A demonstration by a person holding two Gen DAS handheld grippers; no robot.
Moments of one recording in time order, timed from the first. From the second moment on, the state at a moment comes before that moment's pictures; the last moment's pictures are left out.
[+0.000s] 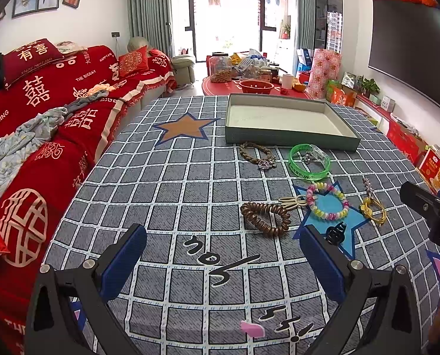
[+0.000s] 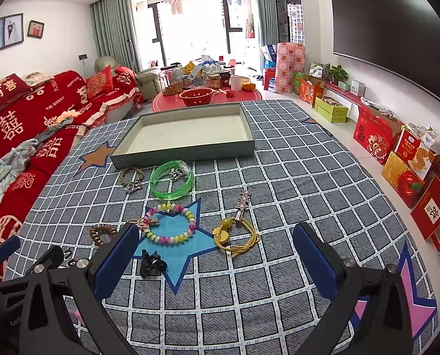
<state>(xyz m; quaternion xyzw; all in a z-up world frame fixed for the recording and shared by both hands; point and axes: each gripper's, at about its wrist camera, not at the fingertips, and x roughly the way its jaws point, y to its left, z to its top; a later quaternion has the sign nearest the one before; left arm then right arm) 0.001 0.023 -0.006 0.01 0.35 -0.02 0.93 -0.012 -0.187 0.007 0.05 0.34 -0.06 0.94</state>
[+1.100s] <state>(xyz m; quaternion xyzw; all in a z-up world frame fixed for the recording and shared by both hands) 0.079 0.027 -0.053 -0.03 0.48 -0.06 0.87 0.022 -0.253 -0.038 0.09 0.47 -0.08 0.88</state>
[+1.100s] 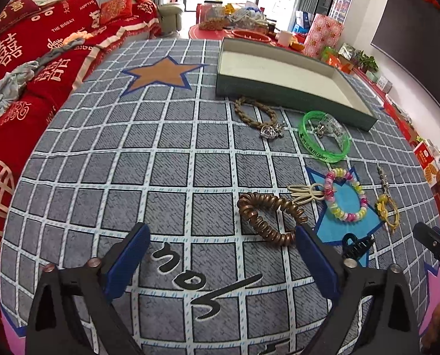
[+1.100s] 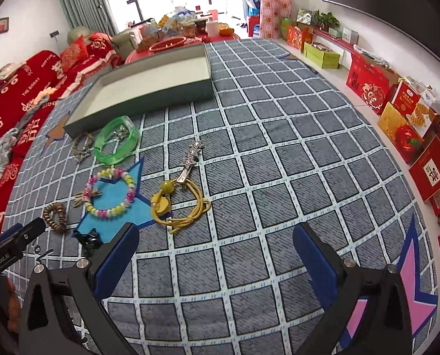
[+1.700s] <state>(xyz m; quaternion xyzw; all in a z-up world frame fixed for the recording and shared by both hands) 0.090 -0.006 -0.061 0.03 0.47 -0.07 0.88 0.055 -0.234 -0.059 0.02 0.50 -0.06 0.86</state>
